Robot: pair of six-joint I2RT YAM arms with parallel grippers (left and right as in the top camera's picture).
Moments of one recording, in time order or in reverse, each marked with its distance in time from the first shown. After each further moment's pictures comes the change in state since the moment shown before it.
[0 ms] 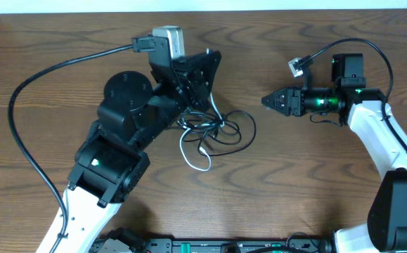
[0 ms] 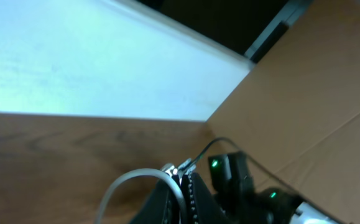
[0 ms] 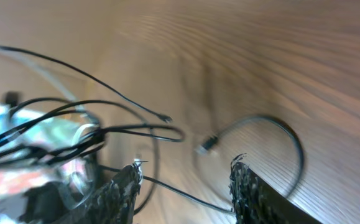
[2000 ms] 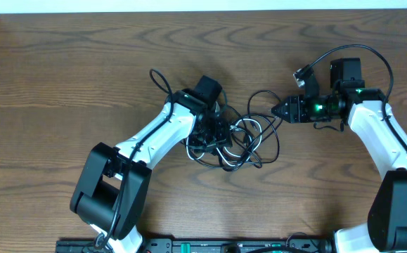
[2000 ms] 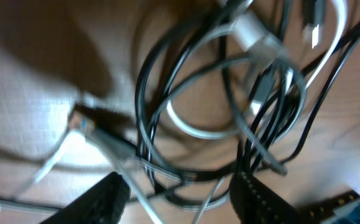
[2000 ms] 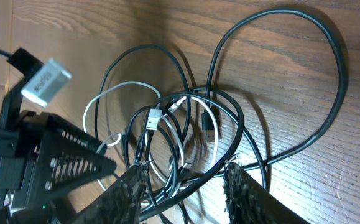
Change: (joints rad) left arm -0.005 0.708 -0.056 -0.573 0.219 -0.053; right arm -0.005 0.000 0.000 -0.170 0.324 0.003
